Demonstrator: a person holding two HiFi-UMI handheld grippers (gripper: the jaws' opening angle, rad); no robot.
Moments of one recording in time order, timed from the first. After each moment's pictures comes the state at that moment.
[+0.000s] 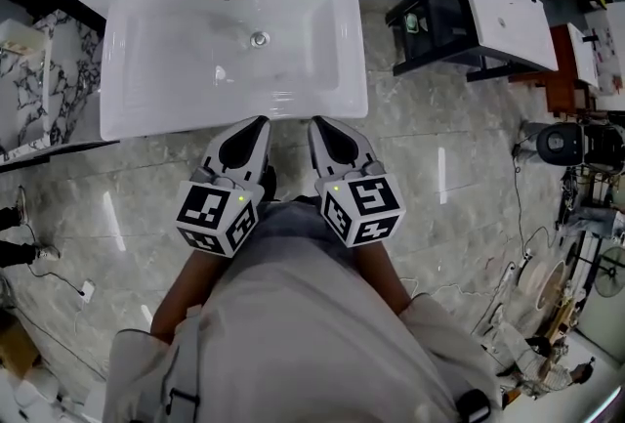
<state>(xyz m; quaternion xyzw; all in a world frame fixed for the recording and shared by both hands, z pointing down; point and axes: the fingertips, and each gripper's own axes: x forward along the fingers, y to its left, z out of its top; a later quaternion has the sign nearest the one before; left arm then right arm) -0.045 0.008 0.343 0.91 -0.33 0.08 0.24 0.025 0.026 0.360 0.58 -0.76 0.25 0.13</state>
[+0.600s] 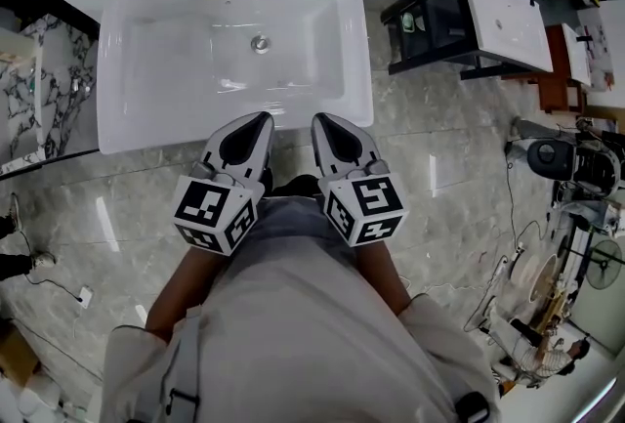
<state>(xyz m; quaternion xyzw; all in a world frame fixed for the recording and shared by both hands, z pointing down) -0.056 -0.035 0.349 0.92 -0.31 0.07 0.25 0.015 -0.014 0.365 0.59 -0.75 0.24 0.15</state>
